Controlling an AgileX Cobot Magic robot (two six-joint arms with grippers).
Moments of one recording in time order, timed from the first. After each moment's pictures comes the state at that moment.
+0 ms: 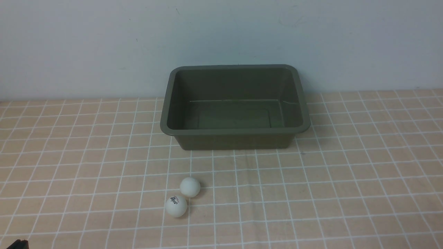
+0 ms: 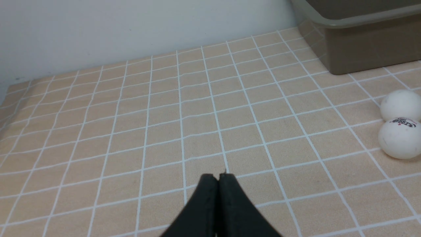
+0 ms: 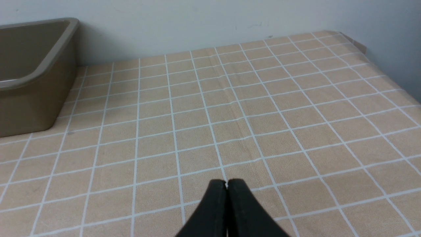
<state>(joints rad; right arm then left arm) -0.11 -0.01 -0.01 -0.09 0.47 0.21 0.06 -0.01 0.03 -0.26 0.33 0.39</state>
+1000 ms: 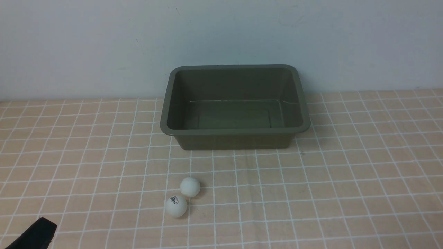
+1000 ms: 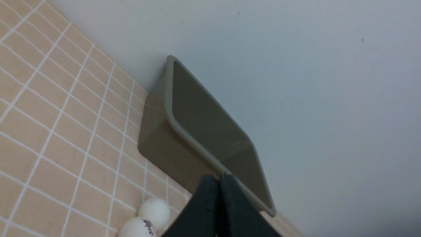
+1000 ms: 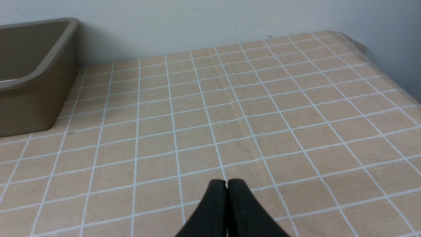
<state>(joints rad) -0.11 -0.01 -0.01 -0.09 0.47 0.21 0.06 -0.01 0.03 -1.30 0.27 0.31</state>
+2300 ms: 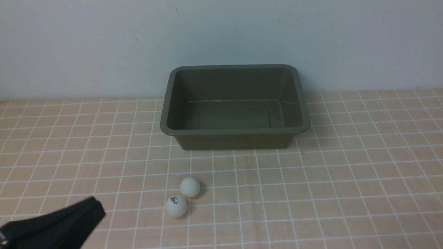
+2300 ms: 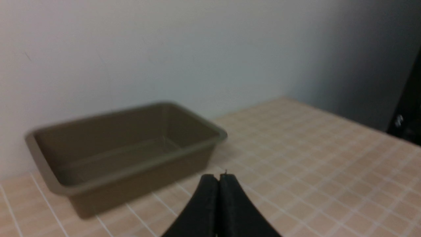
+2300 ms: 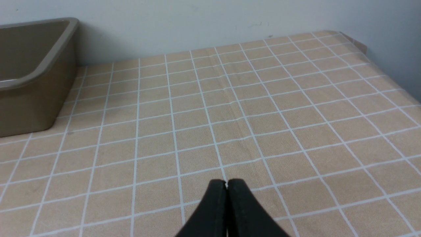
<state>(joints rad) -0.11 -0.01 -0.01 -0.09 0.47 0.21 0.06 0.32 -0.28 -1.39 0.75 1.30</state>
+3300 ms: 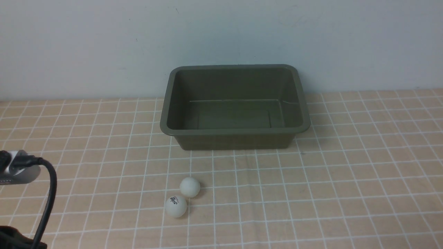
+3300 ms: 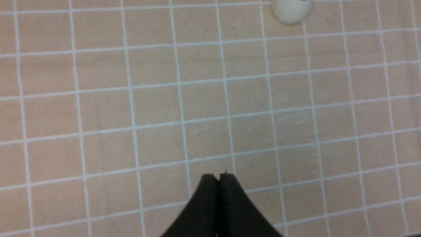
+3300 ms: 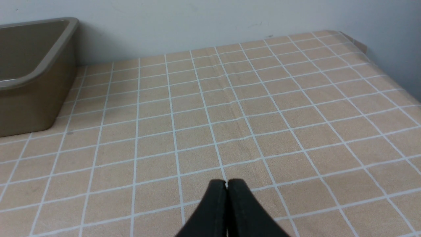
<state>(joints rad) -0.11 -0.01 -0.01 -0.09 0.47 0.21 0.06 0.75 -0.69 -0.33 1.15 0.16</state>
